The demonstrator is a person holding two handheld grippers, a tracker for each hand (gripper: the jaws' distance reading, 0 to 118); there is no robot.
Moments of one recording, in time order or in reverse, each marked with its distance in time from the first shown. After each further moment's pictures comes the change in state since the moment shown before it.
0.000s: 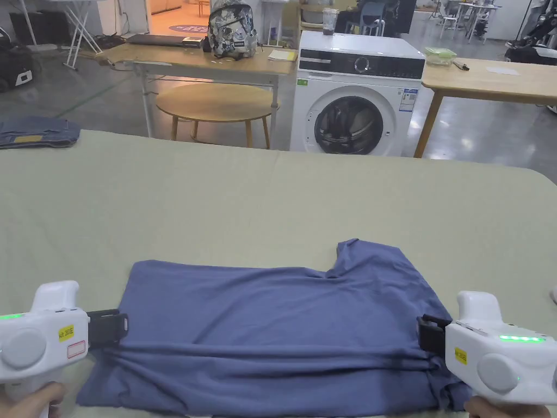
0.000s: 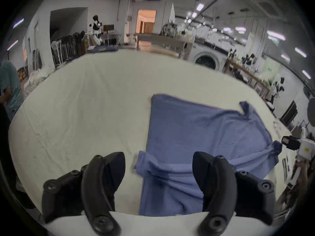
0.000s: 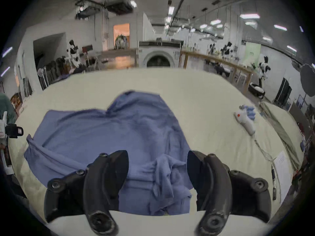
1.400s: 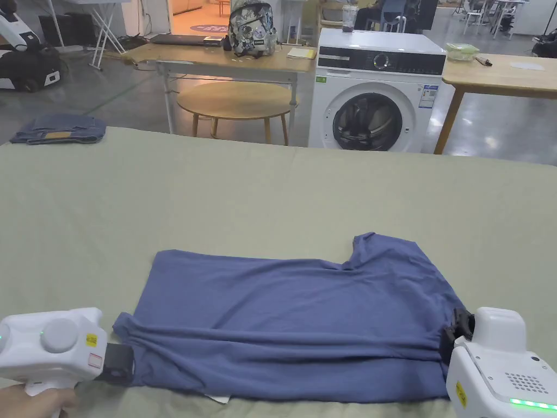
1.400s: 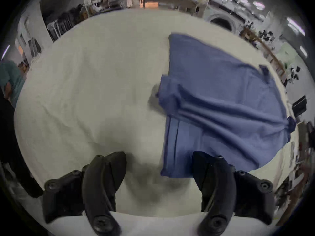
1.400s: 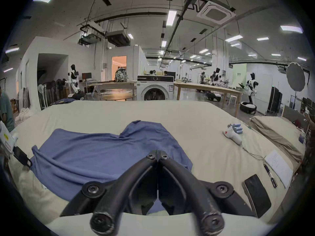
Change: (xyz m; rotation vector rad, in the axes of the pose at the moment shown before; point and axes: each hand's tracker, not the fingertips) left arm -0.015 -0.036 -0.031 -0.465 0.146 -0.005; right arm -0.039 -0.042 0.064 0.287 -0.049 -0.030
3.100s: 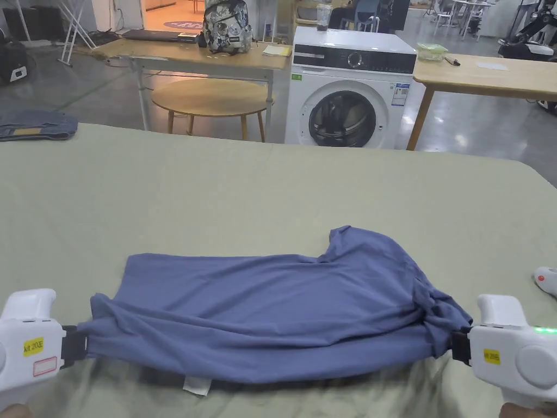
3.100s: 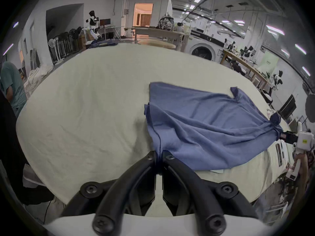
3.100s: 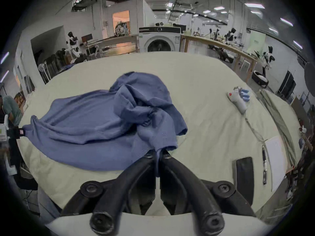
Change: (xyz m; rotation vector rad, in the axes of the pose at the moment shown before) left arm -0.003 -0.038 0.097 0.350 -0.136 -0.037; right arm 0.073 0.029 -0.018 -0.485 0.088 0.026
